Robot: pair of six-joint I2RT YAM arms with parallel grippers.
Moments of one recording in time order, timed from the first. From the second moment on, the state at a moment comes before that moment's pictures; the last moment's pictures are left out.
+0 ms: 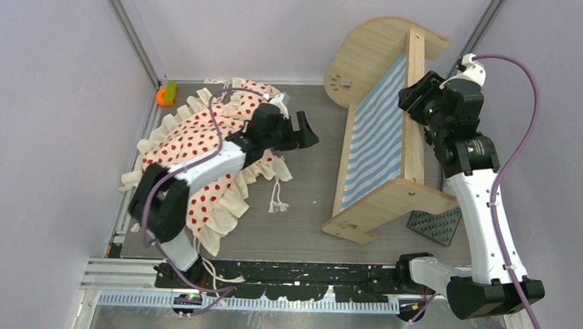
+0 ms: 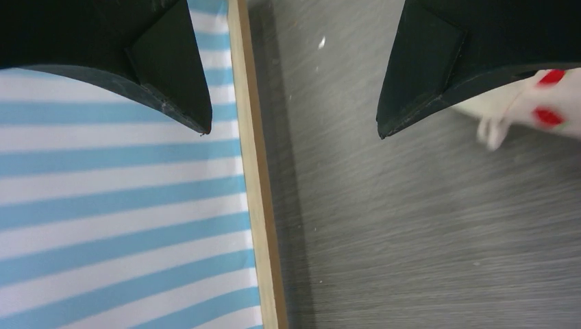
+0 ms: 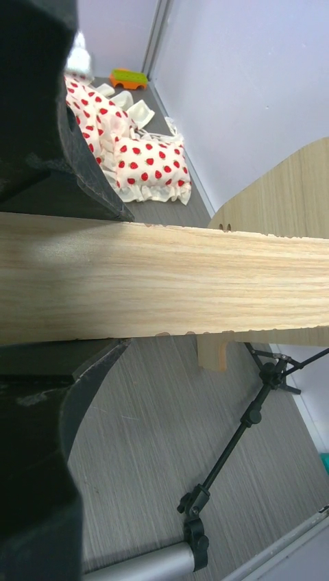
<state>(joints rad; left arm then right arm) -0.59 1.57 1.16 -0.06 0.16 -0.66 0.12 1.17 1.41 -0.57 0.15 0.51</state>
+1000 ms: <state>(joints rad) -0.72 2.31 1.48 0.50 0.31 -1.00 0.11 1.15 1.39 -0.55 0.16 0.51</state>
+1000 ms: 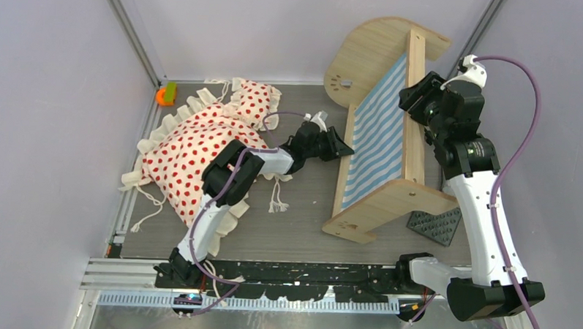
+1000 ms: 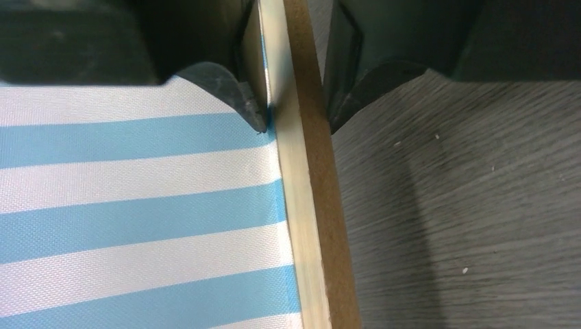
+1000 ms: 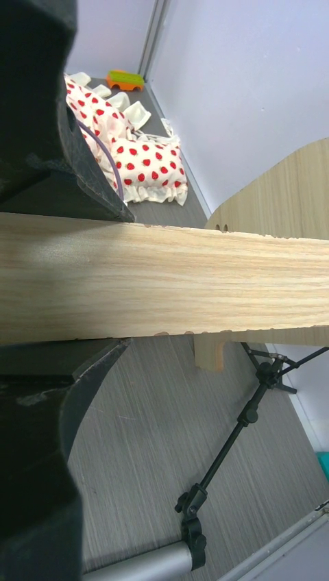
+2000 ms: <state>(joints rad) -0.65 2.10 1.59 -0.13 0.17 -0.59 0.09 1.11 1.27 -0.56 0.17 0.57</state>
